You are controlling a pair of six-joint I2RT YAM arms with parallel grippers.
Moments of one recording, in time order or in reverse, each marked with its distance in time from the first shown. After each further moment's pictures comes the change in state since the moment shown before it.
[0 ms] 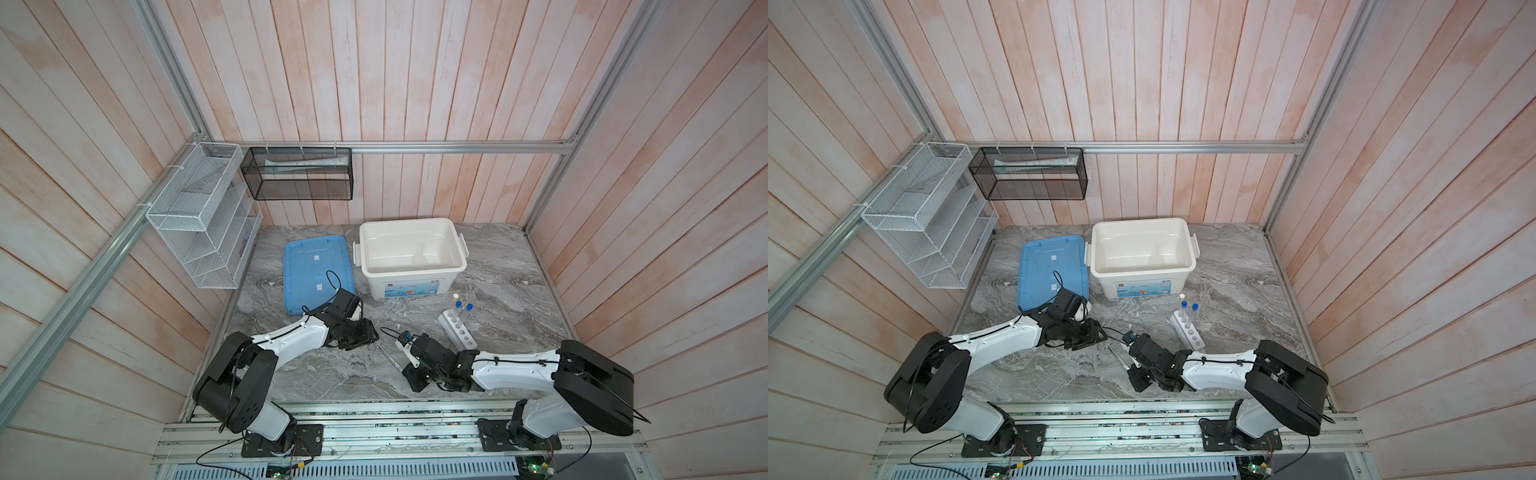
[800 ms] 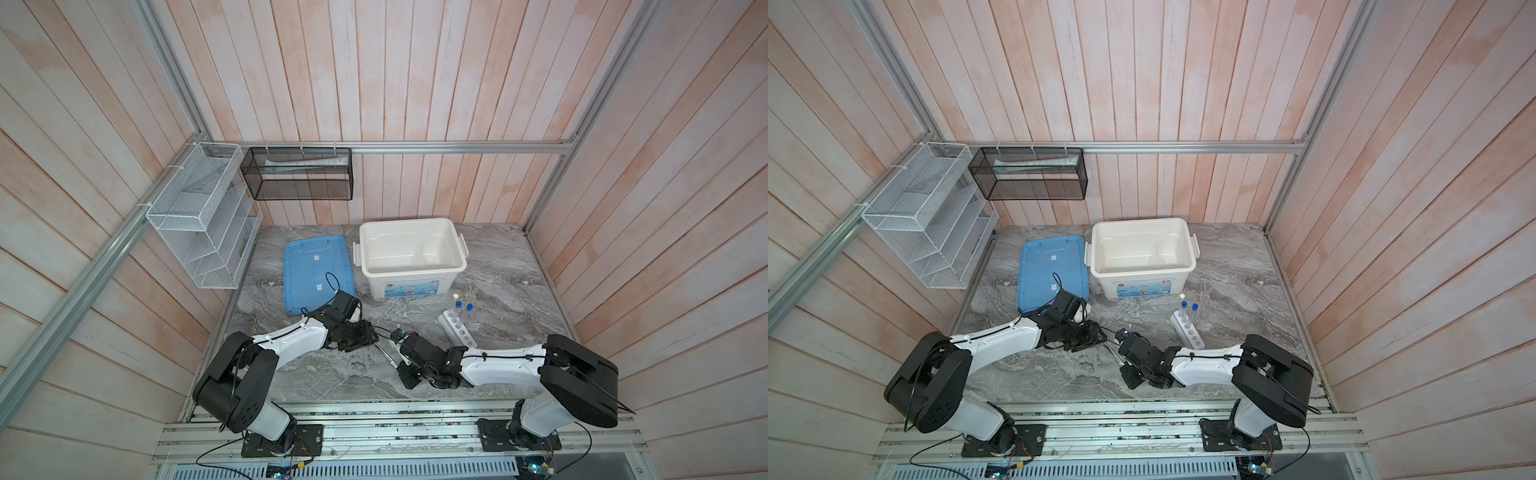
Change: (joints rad) left arm 0.008 0.001 -0.028 0.024 0.013 0.000; right arm 0.032 0.084 0.098 -0.048 0.078 -0.001
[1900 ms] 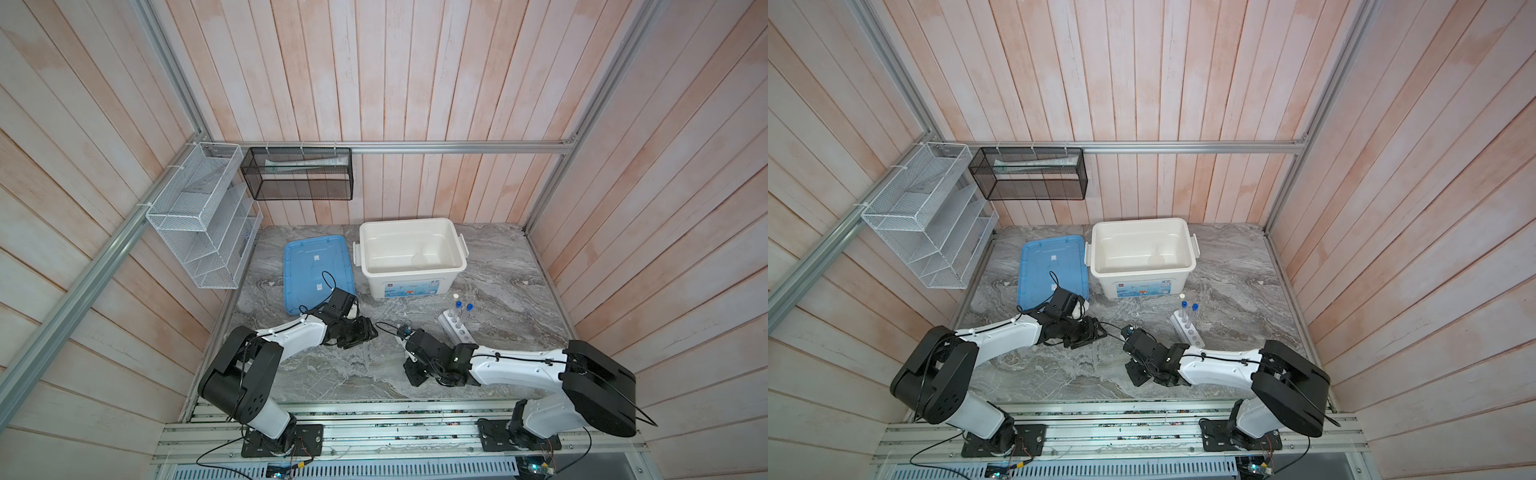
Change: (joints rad) left arm 0.045 0.049 0.011 0.058 0.035 -0.001; right arm -0.022 -0.097 0.014 -0.137 0.043 -0.013
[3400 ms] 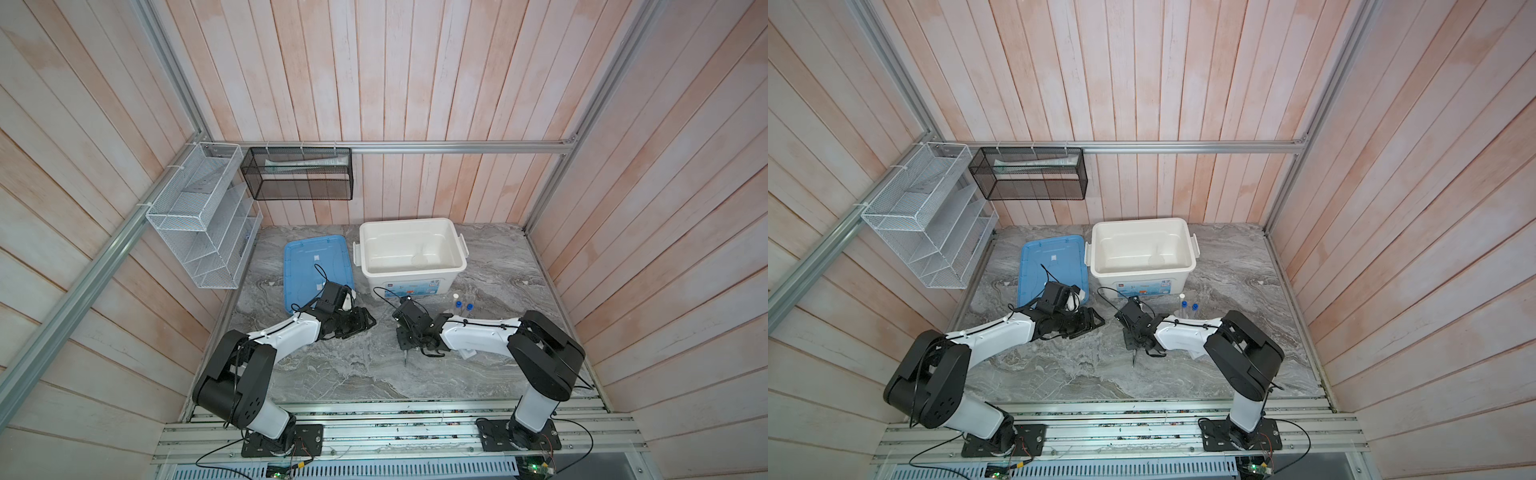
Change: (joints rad) left arm 0.064 -0.039 0.008 0.063 0.026 0.035; right arm -0.174 0.316 0.293 -0.070 0.145 0.147
